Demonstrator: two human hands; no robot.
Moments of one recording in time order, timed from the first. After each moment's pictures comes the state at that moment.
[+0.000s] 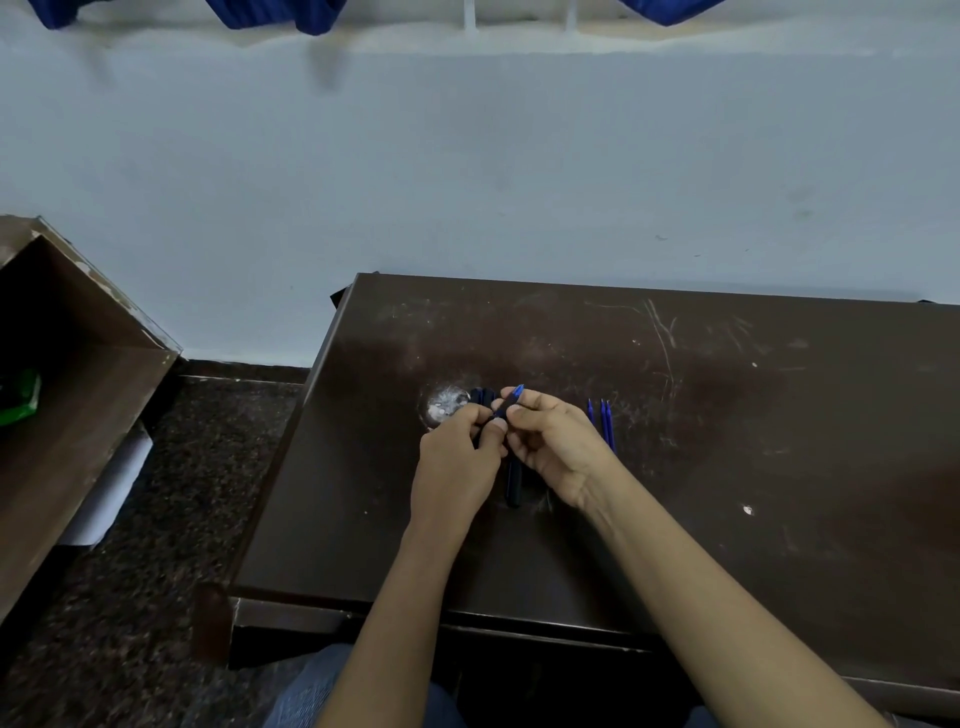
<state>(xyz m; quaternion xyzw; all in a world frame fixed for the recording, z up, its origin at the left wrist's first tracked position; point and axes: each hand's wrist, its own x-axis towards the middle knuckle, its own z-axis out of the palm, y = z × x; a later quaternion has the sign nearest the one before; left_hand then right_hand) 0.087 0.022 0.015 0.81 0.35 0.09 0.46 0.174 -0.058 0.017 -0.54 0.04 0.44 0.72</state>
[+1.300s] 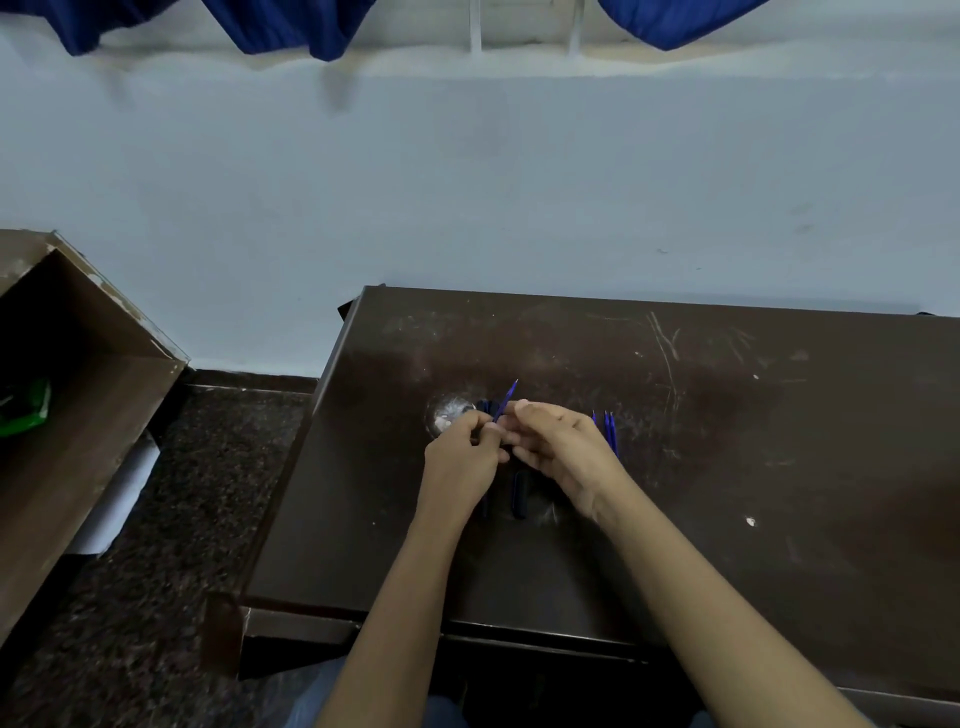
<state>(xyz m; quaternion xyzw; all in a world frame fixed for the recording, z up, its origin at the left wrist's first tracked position) 0.096 0.030 0.021 0.73 0.40 0.07 0.55 0.180 -0.063 0.005 -0.61 -0.03 0.40 0.69</state>
